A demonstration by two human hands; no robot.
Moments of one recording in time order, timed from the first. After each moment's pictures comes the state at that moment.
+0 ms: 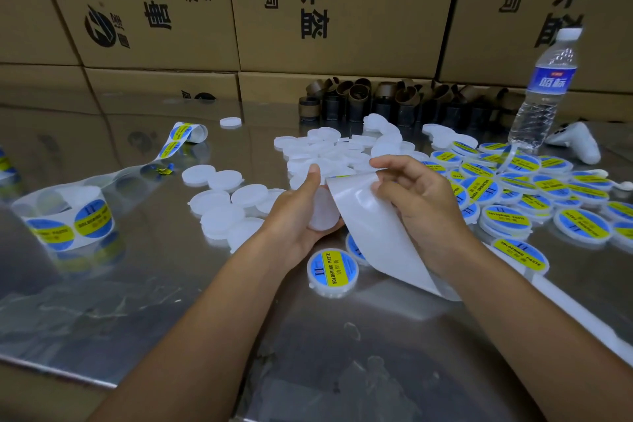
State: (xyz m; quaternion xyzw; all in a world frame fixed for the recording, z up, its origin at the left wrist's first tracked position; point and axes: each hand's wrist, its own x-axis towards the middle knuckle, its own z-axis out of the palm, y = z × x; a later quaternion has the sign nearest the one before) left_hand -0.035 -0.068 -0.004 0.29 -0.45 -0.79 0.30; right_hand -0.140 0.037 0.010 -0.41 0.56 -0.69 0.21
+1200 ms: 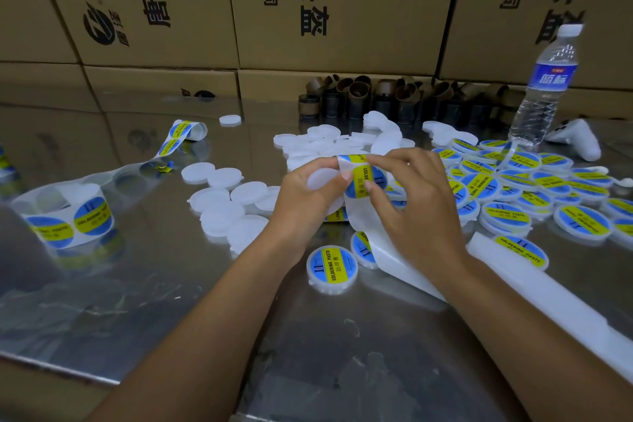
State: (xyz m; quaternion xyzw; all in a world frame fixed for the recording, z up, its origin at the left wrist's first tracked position) left_hand -0.033 -0.052 0.005 0.25 -0.62 -0.63 0.39; right_hand -0.143 0.034 -0.004 -0.54 0.65 -0.45 -0.27
